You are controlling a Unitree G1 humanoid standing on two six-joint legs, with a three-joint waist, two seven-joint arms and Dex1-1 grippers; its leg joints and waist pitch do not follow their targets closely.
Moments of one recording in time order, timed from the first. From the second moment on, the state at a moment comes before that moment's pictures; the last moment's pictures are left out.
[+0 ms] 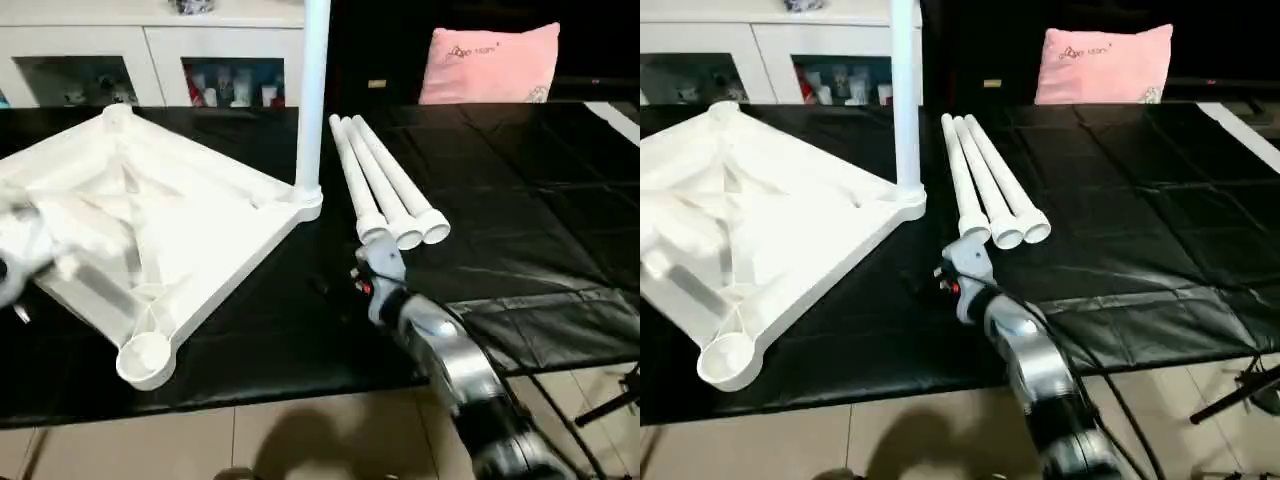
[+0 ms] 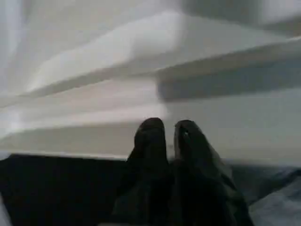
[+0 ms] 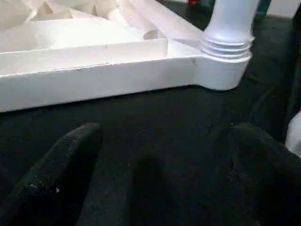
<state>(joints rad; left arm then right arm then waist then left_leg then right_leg) -0.38 0.99 -0.11 0.41 0.22 0.43 -0.85 -0.47 0.01 0.16 0.62 0.06 0.01 0.48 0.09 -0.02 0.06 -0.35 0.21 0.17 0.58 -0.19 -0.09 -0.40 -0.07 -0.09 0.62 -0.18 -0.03</state>
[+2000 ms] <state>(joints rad) -0.38 0.31 0.11 0.24 -0.19 0.15 -0.36 -0.31 -0.02 0.01 0.17 0.10 -0.08 0.35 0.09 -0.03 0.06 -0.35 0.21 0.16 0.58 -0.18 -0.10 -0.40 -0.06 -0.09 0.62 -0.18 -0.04</state>
